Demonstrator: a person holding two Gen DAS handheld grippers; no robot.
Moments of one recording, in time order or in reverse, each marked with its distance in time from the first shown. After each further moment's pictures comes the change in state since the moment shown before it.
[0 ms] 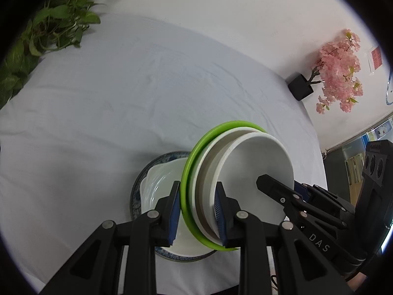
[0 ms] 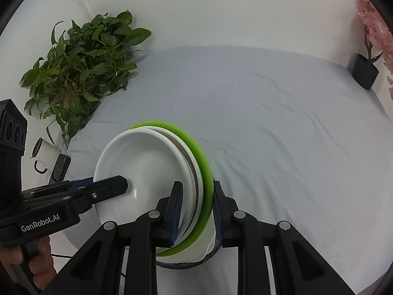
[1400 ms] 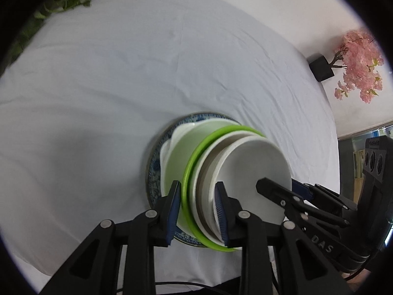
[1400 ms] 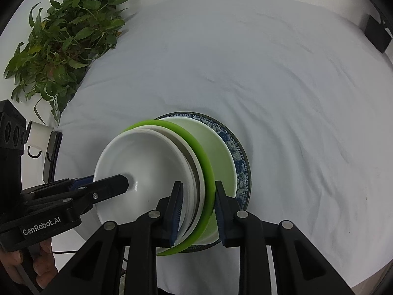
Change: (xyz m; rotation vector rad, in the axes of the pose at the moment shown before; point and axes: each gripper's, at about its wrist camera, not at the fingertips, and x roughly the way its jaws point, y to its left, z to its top) left arm 0.031 0.025 -0.015 -0.042 0.133 0.060; right arm 0.068 0.000 -0.037 0.068 0.248 0.037
